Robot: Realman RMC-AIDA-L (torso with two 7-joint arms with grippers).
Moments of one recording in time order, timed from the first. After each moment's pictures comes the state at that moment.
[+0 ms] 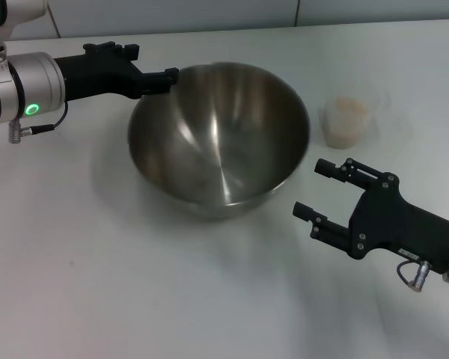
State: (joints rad) left arm -0.57 -2.07 1.24 0.87 1.82 0.87 -1.76; right arm 0.41 2.08 0.13 -0.14 -2.43 -1.68 0.39
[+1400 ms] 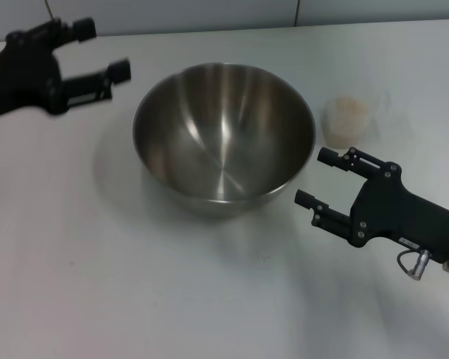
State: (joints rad) left arm -0.37 -2.06 0.95 1.03 1.58 1.43 -1.48; right arm 0.42 2.08 0.14 -0.14 -2.41 -1.68 0.38
